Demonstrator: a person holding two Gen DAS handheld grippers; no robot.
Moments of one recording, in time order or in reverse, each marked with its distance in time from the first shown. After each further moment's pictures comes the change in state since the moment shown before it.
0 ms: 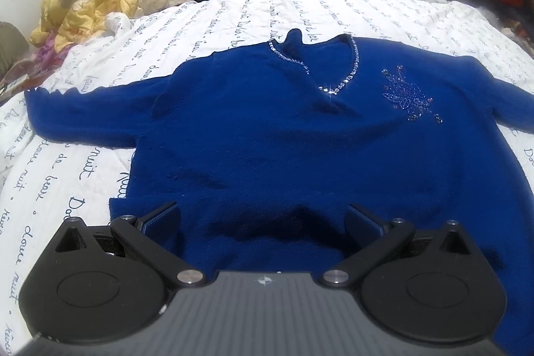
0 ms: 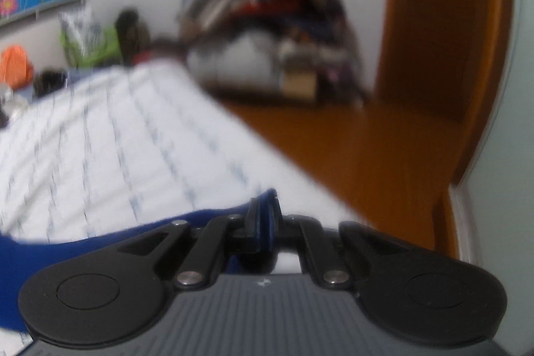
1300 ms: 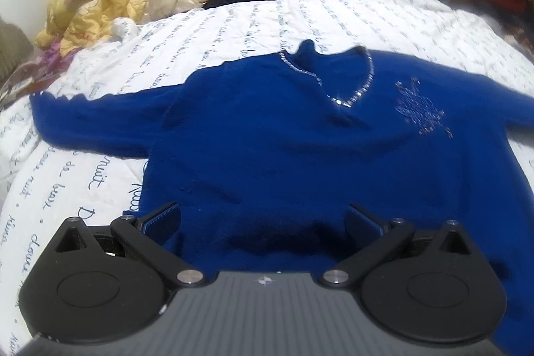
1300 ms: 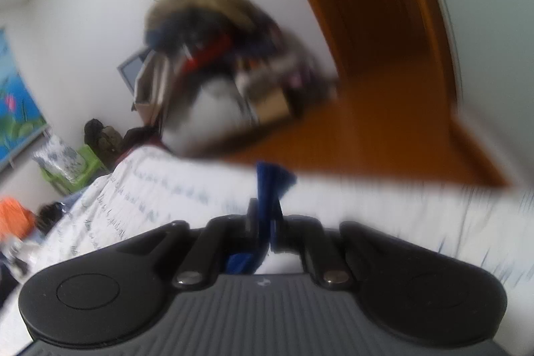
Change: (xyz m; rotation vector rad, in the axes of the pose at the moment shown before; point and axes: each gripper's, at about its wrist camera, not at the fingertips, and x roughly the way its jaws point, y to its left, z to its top) left arm 0.001 0.015 0.006 -0.031 -0.028 0.010; right arm -0.016 -0.026 -0.020 0.457 -0.214 0.020
